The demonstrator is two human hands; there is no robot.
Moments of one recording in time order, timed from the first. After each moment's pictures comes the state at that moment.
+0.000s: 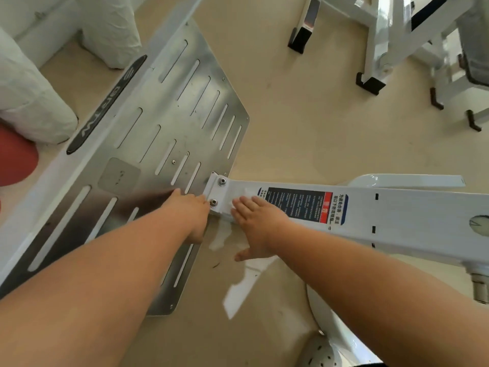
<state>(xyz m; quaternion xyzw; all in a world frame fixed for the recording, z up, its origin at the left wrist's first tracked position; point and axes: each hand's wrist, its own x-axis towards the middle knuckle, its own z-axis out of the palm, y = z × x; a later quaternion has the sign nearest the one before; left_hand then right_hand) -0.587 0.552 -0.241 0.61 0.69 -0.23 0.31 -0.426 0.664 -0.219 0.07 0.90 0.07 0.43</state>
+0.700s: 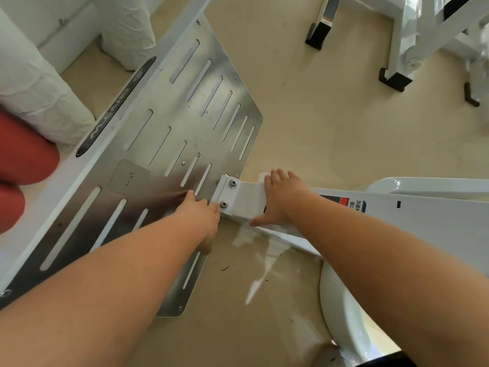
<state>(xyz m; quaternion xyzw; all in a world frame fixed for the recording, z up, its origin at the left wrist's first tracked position) -0.573 0.554 -0.246 0.61 0.66 -0.32 0.30 -0.455 0.719 -0.210 0.21 0.88 0.07 0.43</state>
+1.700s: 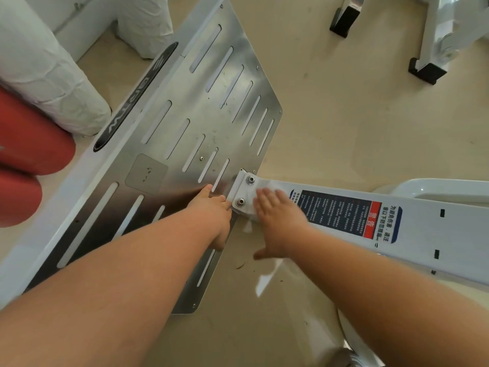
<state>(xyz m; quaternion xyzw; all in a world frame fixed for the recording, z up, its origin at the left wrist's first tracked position) -0.588 0.554 -0.243 0.62 0.64 -0.32 0.33 -0.451 0.662 -0.245 0.09 0.89 0.11 0.43</state>
